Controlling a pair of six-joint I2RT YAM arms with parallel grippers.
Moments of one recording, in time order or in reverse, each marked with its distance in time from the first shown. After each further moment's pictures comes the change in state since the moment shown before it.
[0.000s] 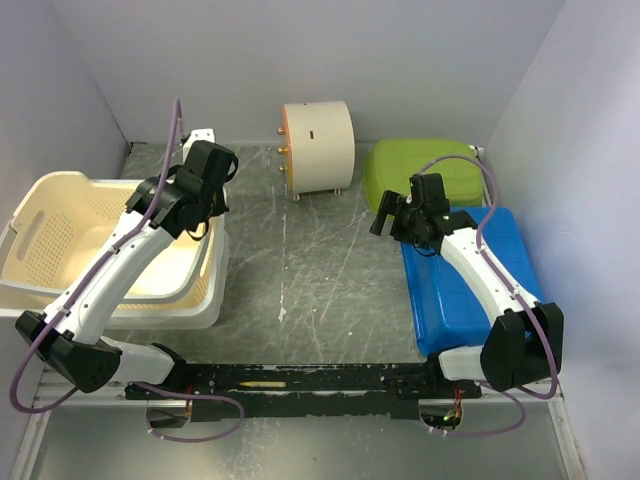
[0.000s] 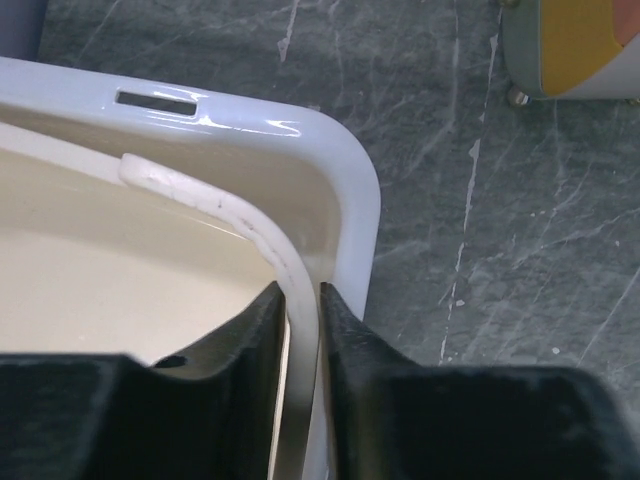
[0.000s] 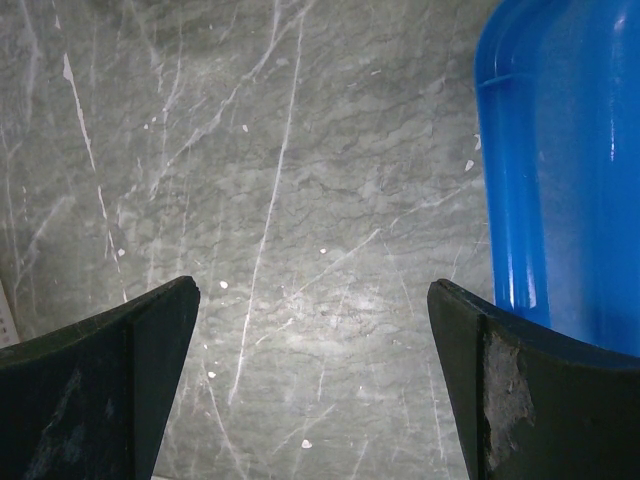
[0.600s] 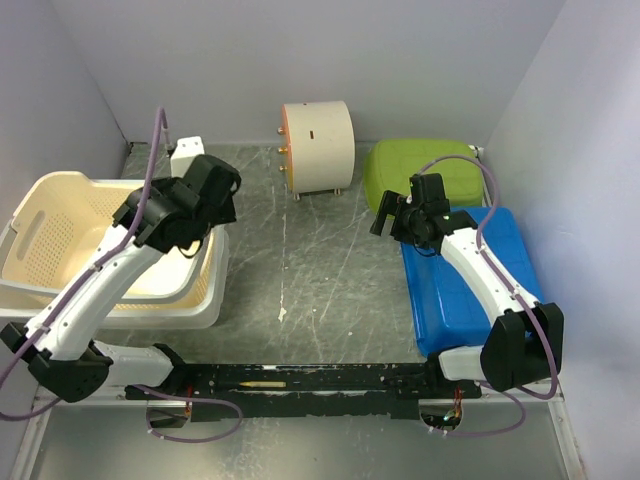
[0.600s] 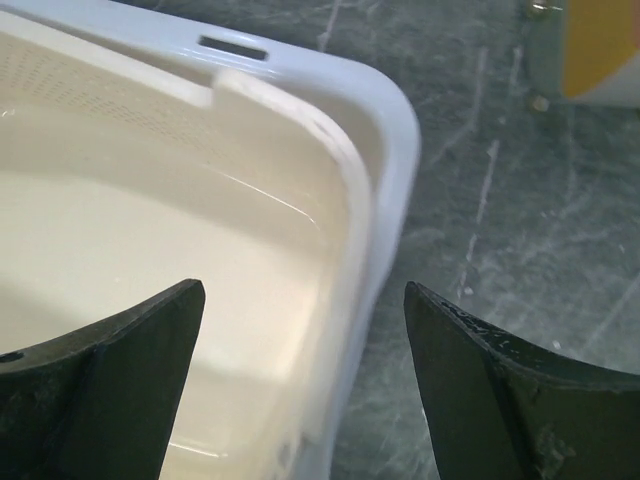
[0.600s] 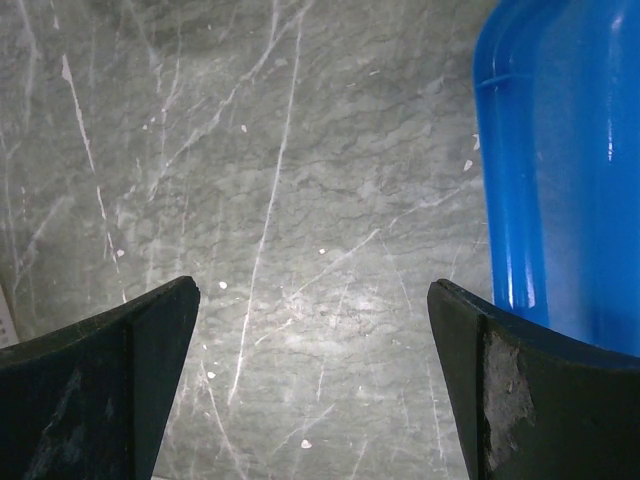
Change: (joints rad) left arm -0.195 -0.057 0.087 -0.249 -0.200 -0.217; right arm 0.000 0.000 0.000 -0.005 0.008 0.000
